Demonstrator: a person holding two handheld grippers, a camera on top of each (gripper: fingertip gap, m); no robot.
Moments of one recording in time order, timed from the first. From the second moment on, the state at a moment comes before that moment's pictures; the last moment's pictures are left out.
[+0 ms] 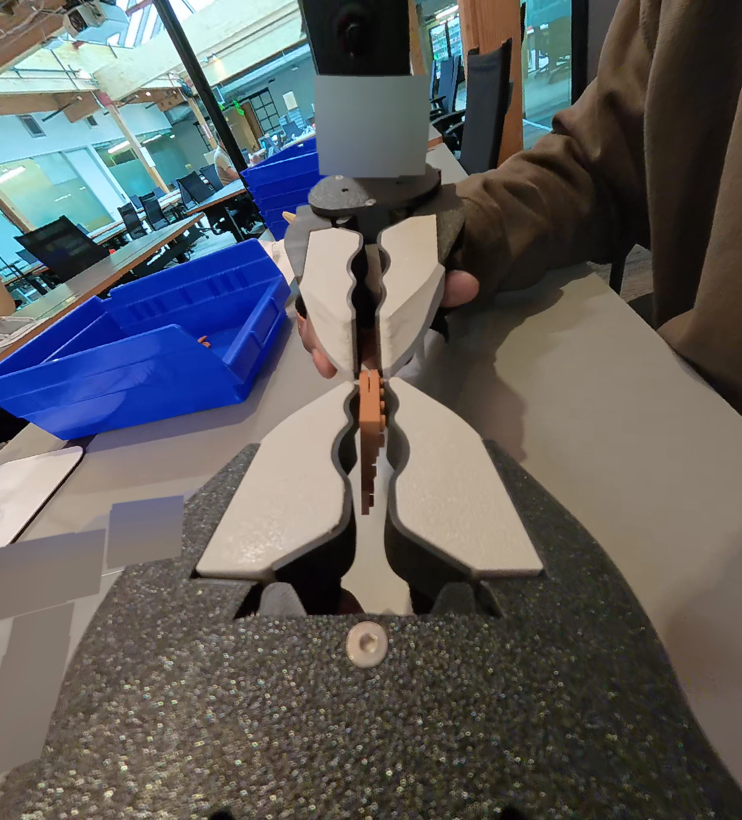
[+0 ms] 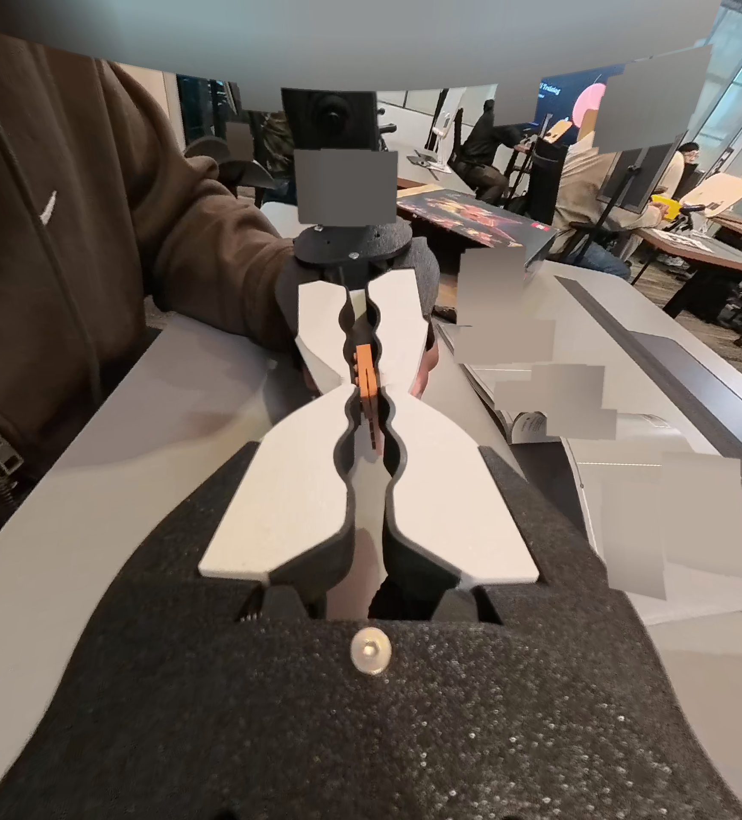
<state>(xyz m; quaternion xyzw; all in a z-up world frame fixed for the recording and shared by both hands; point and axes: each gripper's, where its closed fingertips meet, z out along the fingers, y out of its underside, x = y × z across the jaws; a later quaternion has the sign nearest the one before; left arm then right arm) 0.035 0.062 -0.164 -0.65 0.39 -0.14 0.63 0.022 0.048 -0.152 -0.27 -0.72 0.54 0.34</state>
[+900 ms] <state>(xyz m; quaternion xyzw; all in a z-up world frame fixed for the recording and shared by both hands) 0.010 0.075 -0.135 -0.63 0.21 -0.31 0.69 0.008 0.067 -0.143 -0.35 -0.66 0.58 0.33</state>
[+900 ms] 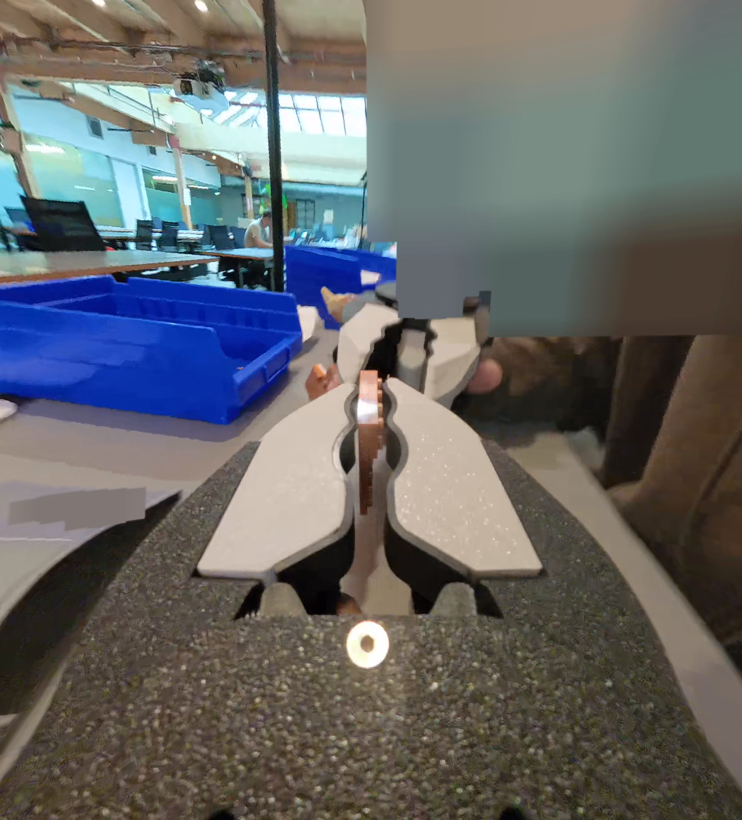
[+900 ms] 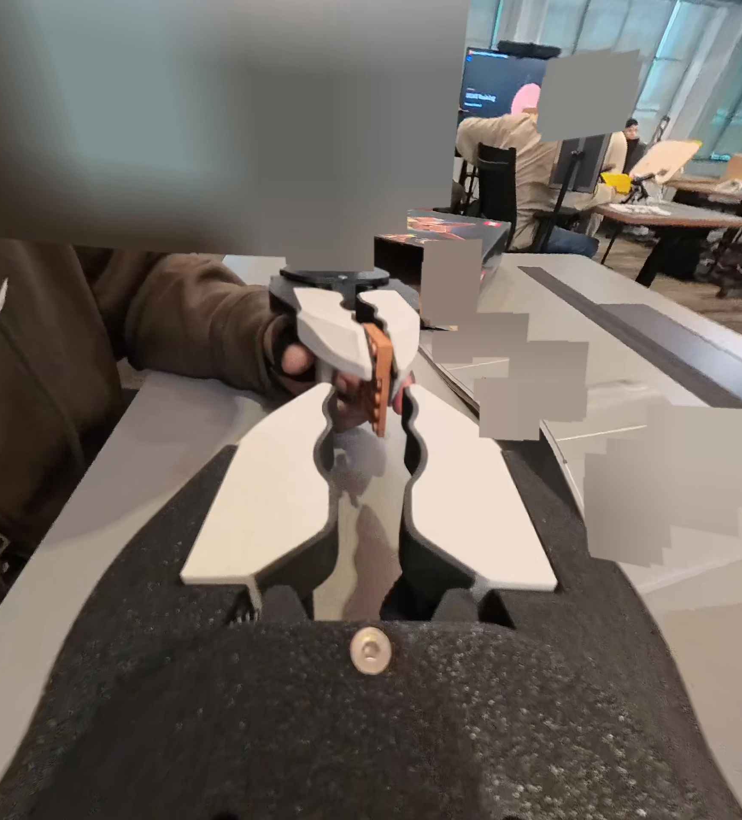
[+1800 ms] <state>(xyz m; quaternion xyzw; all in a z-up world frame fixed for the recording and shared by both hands) 0.009 0.074 -0.170 -0.68 0.29 -0.28 0.61 0.002 0.067 -0.182 -0.45 -0.70 0.51 0.22</state>
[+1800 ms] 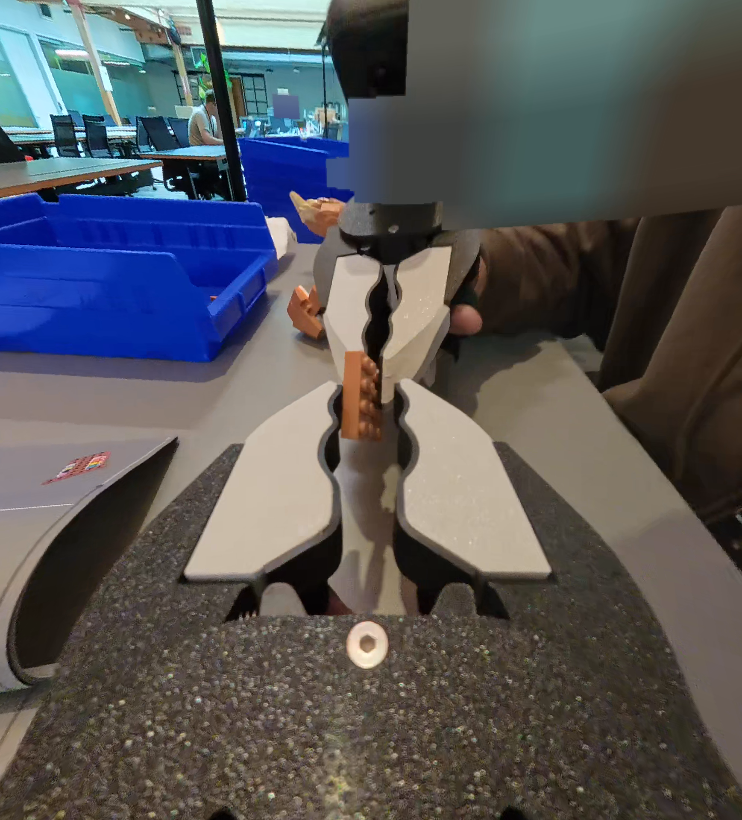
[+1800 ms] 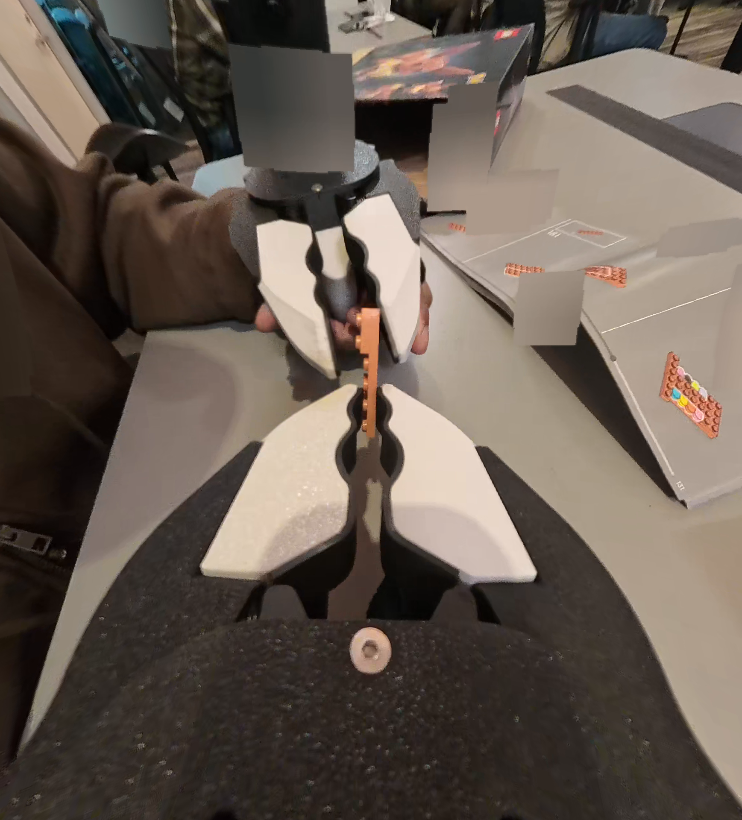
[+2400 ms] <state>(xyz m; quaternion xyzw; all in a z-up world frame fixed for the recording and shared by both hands) -0.009 0.094 -0.158 -0.68 0.03 -0.46 0.58 -0.009 0.086 -0.179 -0.36 -0.72 0.40 0.43</state>
